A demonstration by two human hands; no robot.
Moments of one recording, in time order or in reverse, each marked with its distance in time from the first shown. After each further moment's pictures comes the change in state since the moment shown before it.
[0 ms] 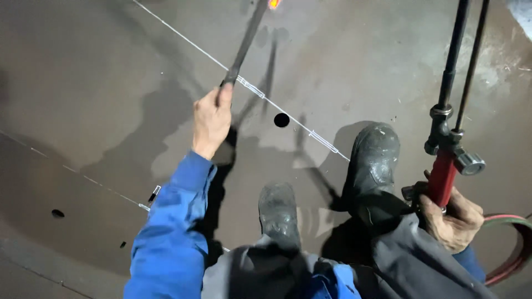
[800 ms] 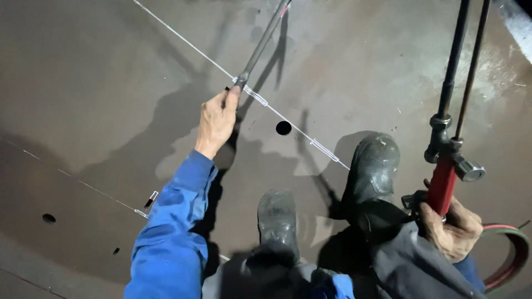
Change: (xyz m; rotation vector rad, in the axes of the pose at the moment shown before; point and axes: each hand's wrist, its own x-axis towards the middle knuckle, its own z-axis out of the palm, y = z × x) left_hand 0.012 -0.025 0.013 -0.094 -0.008 0.050; right_hand 0.008 0.014 0.003 0.011 0.006 -0.062
